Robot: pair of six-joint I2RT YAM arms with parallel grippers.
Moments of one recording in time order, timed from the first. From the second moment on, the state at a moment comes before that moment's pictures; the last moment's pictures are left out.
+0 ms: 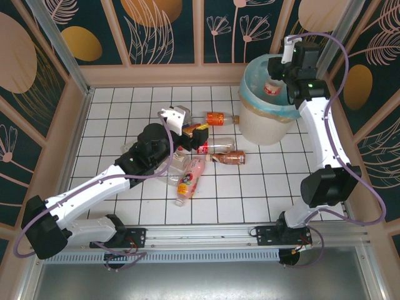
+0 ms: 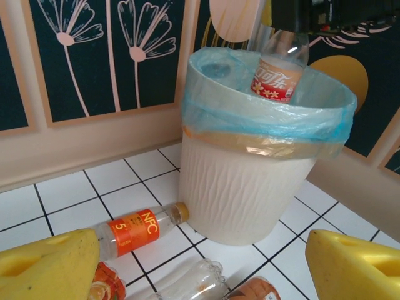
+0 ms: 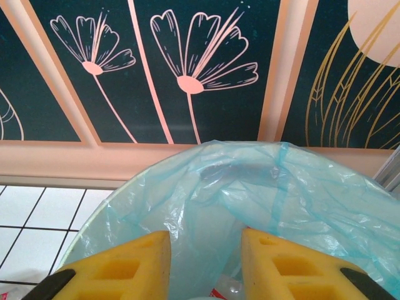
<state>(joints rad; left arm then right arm) -0.84 1.19 0.94 0.14 -0.14 -0.21 0.10 1.62 1.79 -0.53 -0.03 0.01</state>
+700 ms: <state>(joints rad) -0.84 1.16 0.90 0.14 -0.29 -0.25 0.06 1.64 1.78 -0.48 -0.21 0.00</state>
